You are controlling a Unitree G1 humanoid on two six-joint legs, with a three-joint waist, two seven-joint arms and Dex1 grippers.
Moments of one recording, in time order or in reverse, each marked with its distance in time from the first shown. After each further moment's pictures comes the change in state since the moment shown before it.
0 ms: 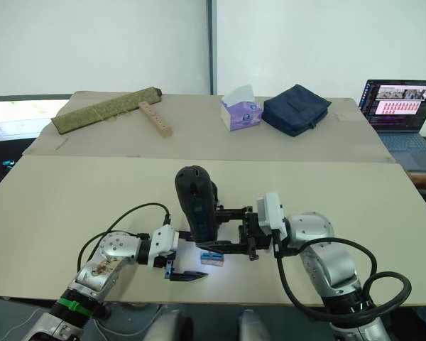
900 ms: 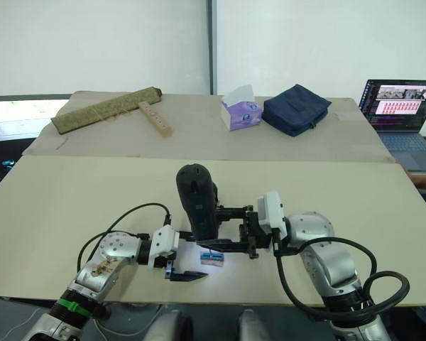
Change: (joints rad) left arm 0.006 0.001 0.000 -0.013 0.006 0.009 0.004; right arm -0.001 -0.003 0.000 0.007 -0.002 -0.004 -0.012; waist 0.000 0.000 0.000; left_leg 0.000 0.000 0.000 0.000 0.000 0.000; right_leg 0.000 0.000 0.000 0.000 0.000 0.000
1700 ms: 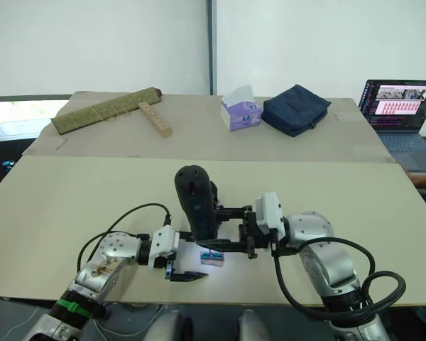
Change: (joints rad) left arm 0.003 0.000 0.000 -0.002 0.000 0.006 0.002; right arm -0.004 0.003 0.006 0.004 -0.025 -0.004 -0.004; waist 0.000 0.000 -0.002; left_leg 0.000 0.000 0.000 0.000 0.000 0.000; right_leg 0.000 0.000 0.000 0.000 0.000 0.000
